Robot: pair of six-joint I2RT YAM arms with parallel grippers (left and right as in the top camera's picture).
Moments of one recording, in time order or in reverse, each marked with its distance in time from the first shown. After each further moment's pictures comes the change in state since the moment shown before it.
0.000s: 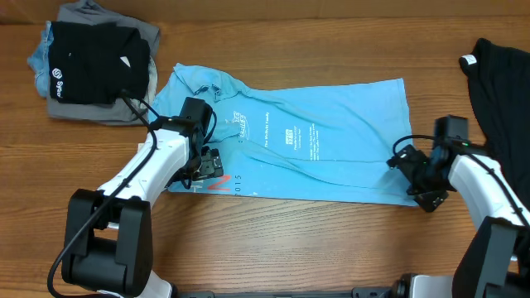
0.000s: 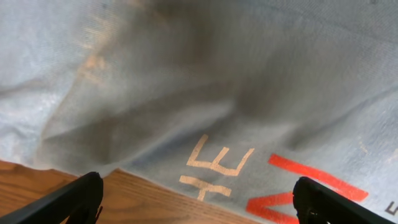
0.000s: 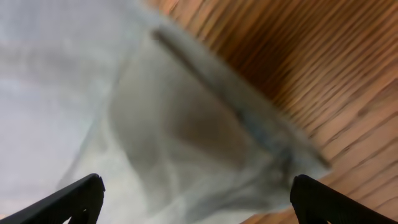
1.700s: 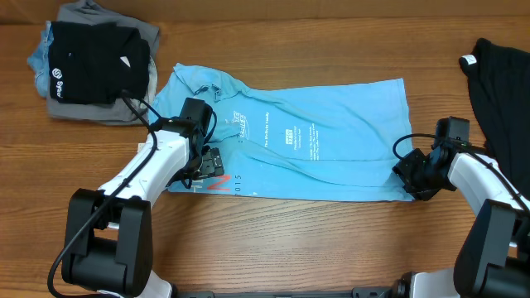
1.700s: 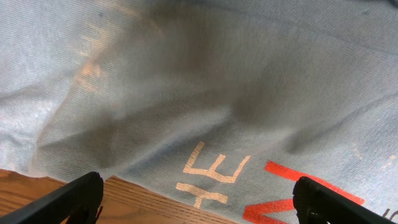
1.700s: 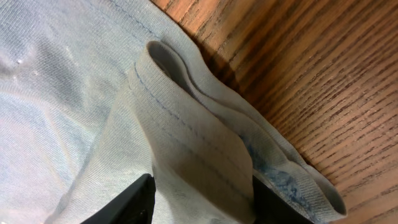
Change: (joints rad) left arm 0.000 0.000 -0.006 0.023 0.000 0.000; right arm -0.012 0.069 -0.021 0.112 -0.069 -0.044
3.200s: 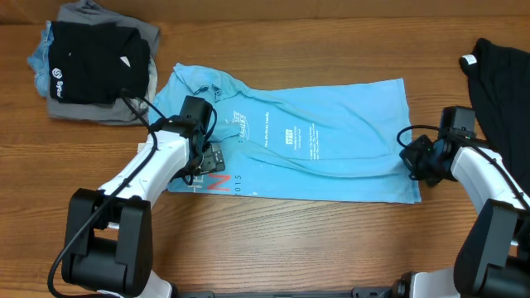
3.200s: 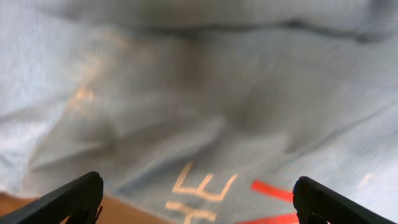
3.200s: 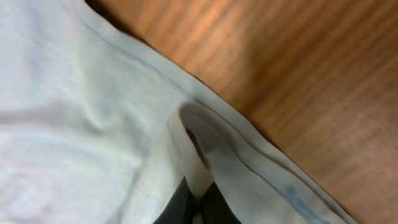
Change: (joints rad) left arm 0.000 0.000 -0.005 0.082 0.000 0.000; right arm 0.000 0.006 0.064 0.082 0.040 0.050
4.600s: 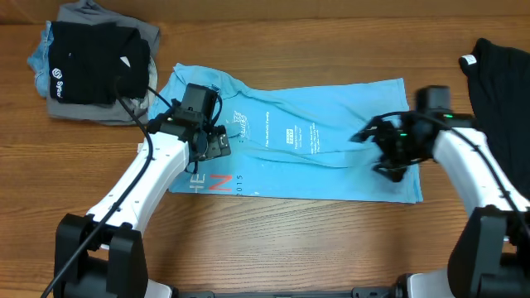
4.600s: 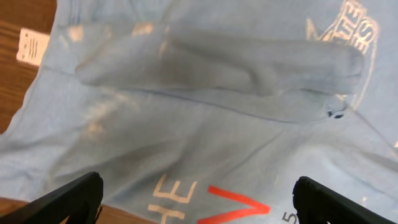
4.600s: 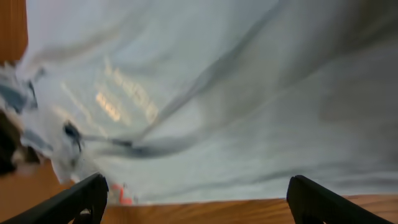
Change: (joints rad) left arm -0.045 -0.100 0.069 -0.010 -0.022 -0.037; right arm 0.211 0.001 0.177 -0.277 -0.352 -0.026
